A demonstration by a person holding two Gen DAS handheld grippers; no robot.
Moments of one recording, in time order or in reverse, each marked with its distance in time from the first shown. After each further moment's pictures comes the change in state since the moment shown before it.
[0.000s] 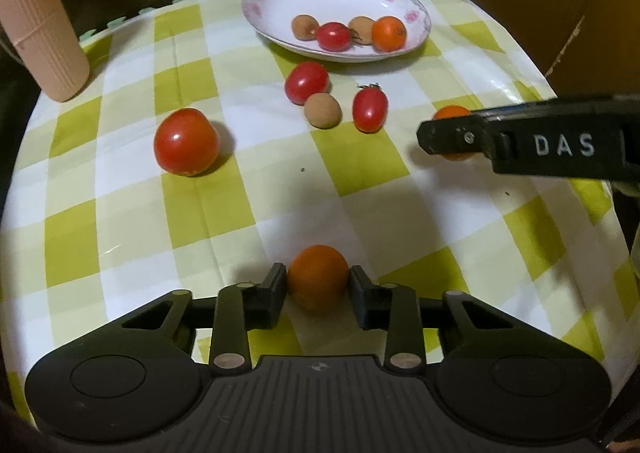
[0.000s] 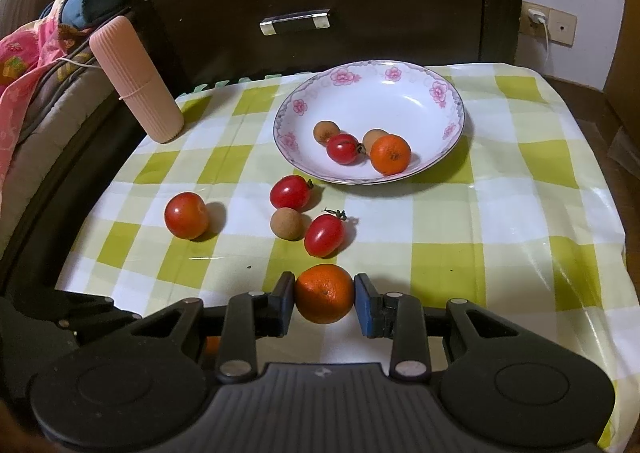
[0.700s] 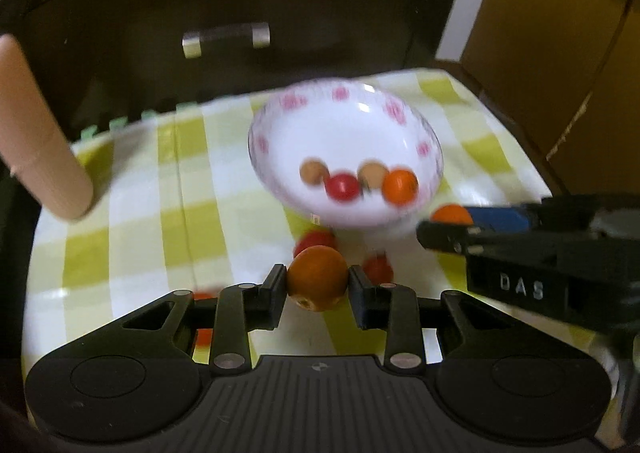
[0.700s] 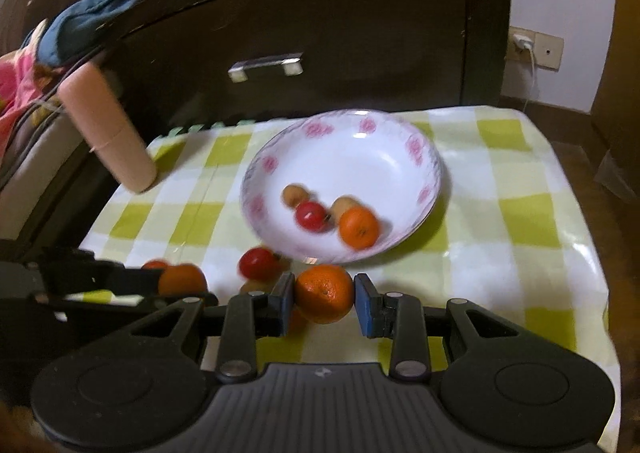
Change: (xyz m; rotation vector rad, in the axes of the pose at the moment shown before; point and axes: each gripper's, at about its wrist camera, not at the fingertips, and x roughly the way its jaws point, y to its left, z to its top) left arm -0.017 0.010 0.097 -0.025 -0.163 0.006; right arm 0.008 -0.021 0.045 0.024 -0.069 -0.048
